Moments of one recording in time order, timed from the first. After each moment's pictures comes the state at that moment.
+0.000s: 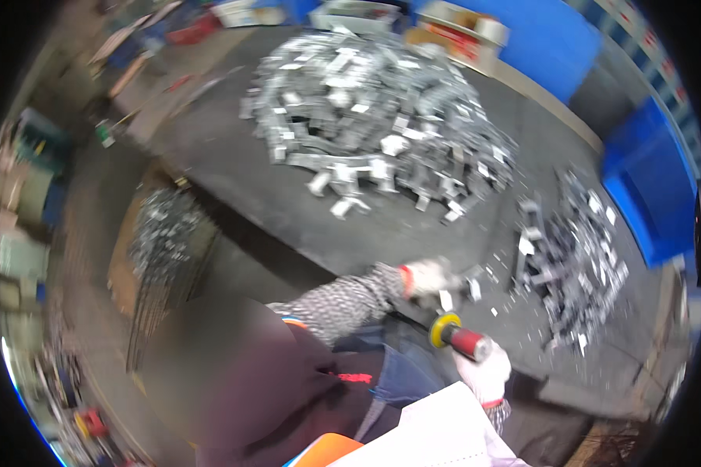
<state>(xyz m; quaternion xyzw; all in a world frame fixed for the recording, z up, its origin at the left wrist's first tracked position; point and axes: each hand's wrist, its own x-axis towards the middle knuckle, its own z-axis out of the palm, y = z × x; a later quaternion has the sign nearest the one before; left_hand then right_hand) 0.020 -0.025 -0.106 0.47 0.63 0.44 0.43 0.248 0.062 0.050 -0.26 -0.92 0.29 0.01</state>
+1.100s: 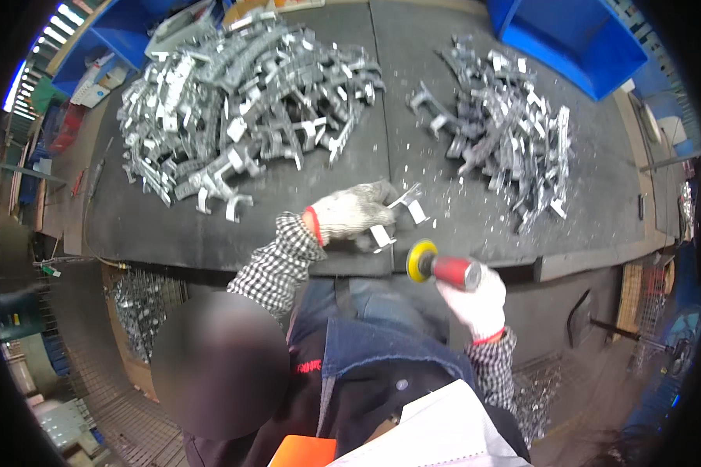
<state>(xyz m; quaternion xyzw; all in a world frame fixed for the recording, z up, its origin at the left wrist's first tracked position) 0.009 0.018 0.037 0.38 0.66 0.27 0.59 0.289 0.083 0.058 -0.42 -0.86 0.28 0.05</state>
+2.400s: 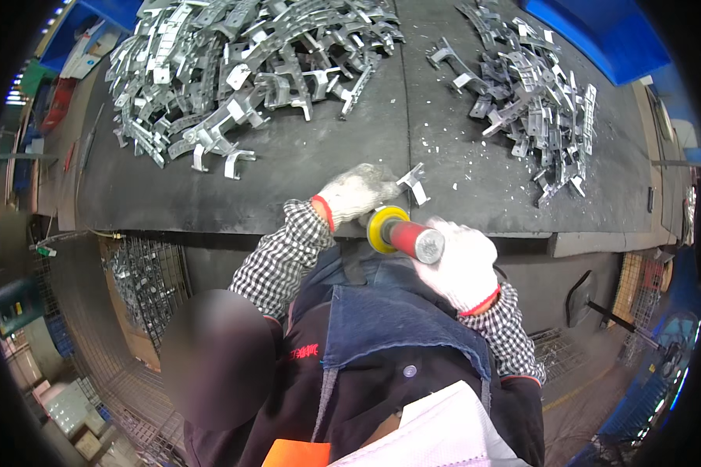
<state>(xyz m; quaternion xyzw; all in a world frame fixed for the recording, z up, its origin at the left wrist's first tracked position) 0.020 -0.030 -0.097 0.70 0.64 0.31 0.08 0.241 0.057 0.046 -0.21 -0.96 0.16 0.05</state>
